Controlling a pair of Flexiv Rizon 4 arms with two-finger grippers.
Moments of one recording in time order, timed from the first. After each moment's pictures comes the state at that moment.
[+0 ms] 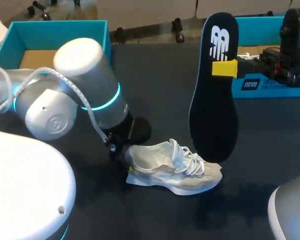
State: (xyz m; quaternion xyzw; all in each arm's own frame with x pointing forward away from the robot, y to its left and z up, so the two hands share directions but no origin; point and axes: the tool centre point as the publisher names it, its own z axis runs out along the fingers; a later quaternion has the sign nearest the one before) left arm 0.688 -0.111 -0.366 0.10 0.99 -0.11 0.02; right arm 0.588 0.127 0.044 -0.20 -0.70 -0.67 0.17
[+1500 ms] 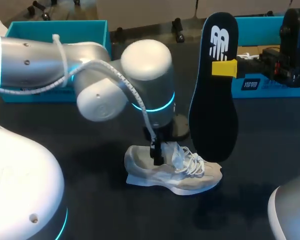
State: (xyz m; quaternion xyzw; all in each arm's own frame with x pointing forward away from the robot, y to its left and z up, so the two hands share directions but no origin) left arm 0.708 -0.193 -0.374 0.04 1.00 -0.04 0.04; right arm 0.588 0.127 0.044 -0.20 -0.70 -0.67 0.17
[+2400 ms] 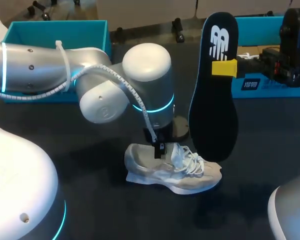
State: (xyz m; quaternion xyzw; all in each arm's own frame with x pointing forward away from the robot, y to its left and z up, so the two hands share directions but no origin) left arm 0.710 -0.194 -0.388 0.02 1.00 -0.05 0.03; right arm 0.589 0.127 0.044 -0.20 -0.70 -0.67 0.17
